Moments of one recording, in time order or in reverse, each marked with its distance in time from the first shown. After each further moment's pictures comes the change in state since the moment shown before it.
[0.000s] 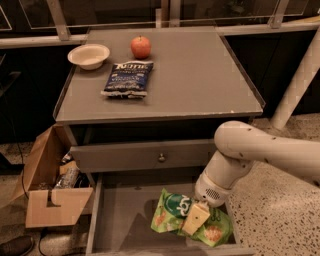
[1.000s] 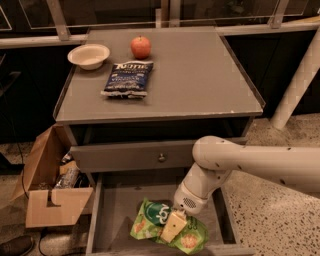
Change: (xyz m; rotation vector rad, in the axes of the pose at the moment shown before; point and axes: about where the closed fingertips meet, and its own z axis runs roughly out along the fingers) arm -0.037 0.005 0.064 -0.073 -0.034 -0.010
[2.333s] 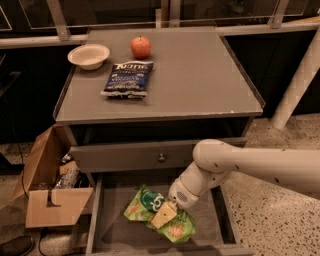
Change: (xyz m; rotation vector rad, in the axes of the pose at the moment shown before) arm -0.034 -0.039 0.013 0.049 -0.160 0.094
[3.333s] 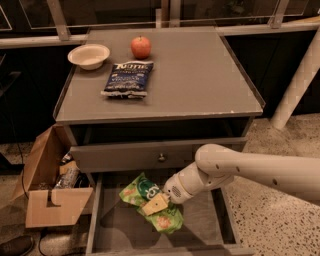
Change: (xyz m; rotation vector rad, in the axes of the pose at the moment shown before) arm -0.039 -0.023 0.014 -0.004 -0.204 0.105
